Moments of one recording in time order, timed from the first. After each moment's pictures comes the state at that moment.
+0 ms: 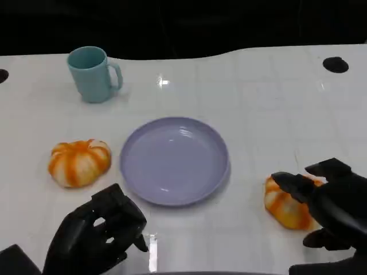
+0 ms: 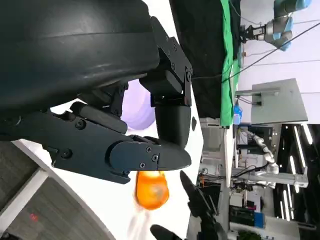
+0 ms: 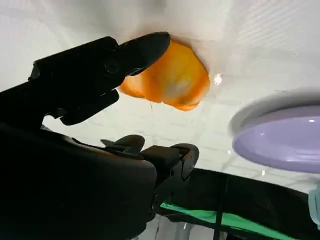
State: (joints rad) left arm 0.18 0.04 0.00 0.07 -0.29 -0.30 -0.47; right arm 0.01 -0.43 0.24 -0.15 -1.02 -0.05 0.14
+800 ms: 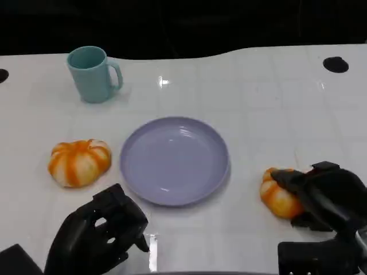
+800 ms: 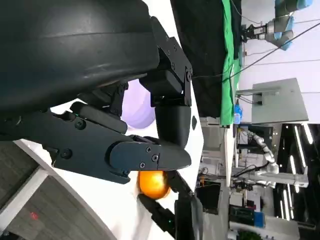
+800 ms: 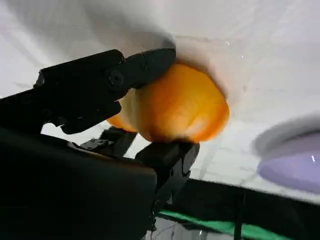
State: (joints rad) left arm 0.18 0.04 0.00 0.06 -0.29 -0.30 -0.47; right arm -0.23 -0.38 0.38 0.37 -0.95 -0.11 -0.25
